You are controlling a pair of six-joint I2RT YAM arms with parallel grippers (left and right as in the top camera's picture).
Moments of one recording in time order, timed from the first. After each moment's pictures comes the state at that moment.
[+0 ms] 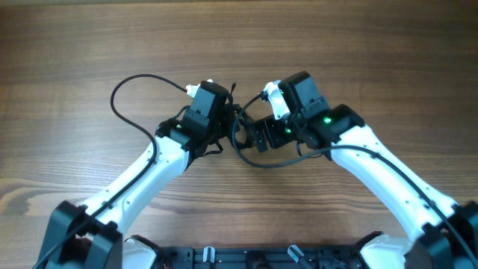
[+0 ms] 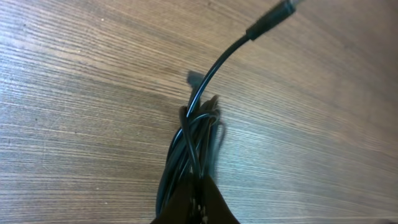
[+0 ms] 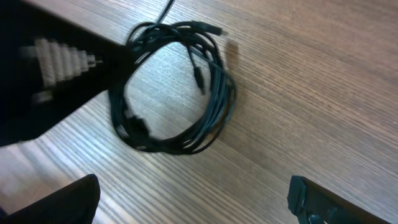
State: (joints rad) left arm -0.51 1.49 0.94 -0.38 0.04 -0.81; right arm 0.54 1.51 1.10 -0.65 -0.22 0.13
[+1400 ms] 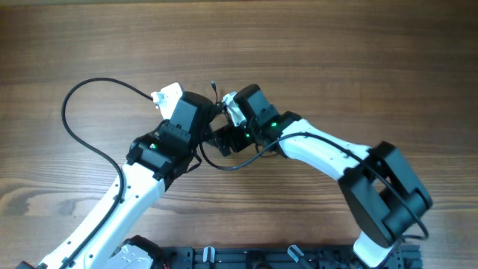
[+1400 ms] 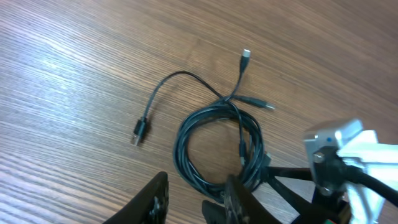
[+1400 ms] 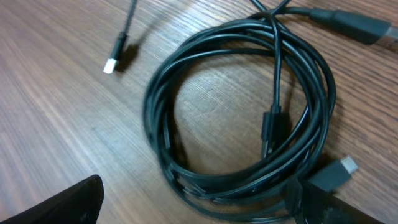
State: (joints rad) left arm -0.51 1.24 0.95 -0.66 -0.34 -0.81; right arm 0.68 1.88 1.09 -0.21 -0.29 0.19
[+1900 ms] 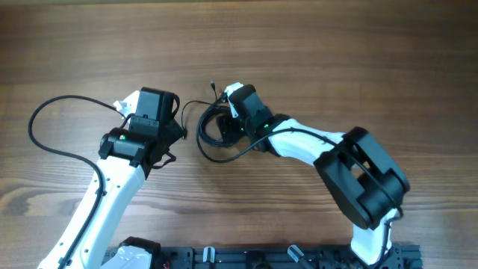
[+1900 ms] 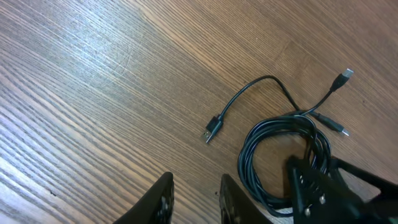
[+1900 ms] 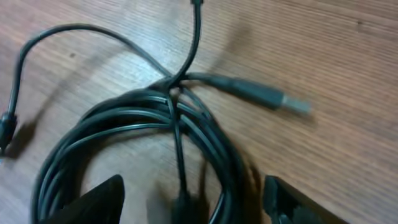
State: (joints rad) left arm -0.25 1.25 0.95 -0.81 -0.23 -0.85; right arm 0.68 2.01 1.10 0.04 -0.05 0.25
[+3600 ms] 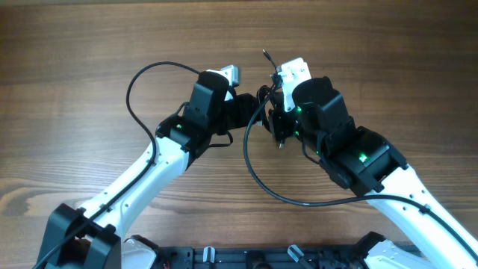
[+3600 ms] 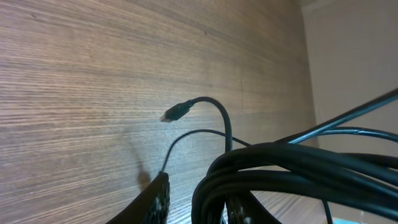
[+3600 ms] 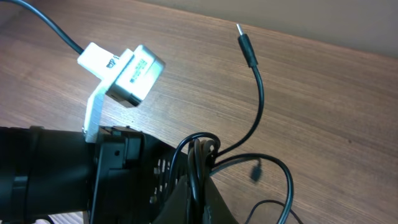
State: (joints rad) left arm -0.52 1.49 0.96 -0.14 0.34 -0.76; right arm 0.66 1.22 1.17 -0.56 0.12 0.19
